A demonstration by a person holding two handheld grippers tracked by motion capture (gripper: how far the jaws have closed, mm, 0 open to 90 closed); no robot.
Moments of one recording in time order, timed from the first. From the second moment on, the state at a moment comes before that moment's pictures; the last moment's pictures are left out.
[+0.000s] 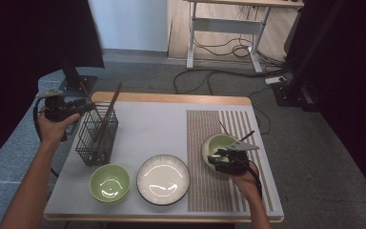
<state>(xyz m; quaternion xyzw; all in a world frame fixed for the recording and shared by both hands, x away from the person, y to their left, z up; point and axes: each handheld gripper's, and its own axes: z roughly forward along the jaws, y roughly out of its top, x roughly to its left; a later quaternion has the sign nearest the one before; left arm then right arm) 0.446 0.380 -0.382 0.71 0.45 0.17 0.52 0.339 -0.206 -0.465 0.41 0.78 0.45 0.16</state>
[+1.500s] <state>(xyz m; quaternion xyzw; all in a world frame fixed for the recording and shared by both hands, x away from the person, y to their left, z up) 0.485 0.391 -0.404 0.70 0.49 0.18 0.50 0.340 -0.210 -0.464 0.41 0.78 0.44 0.16</state>
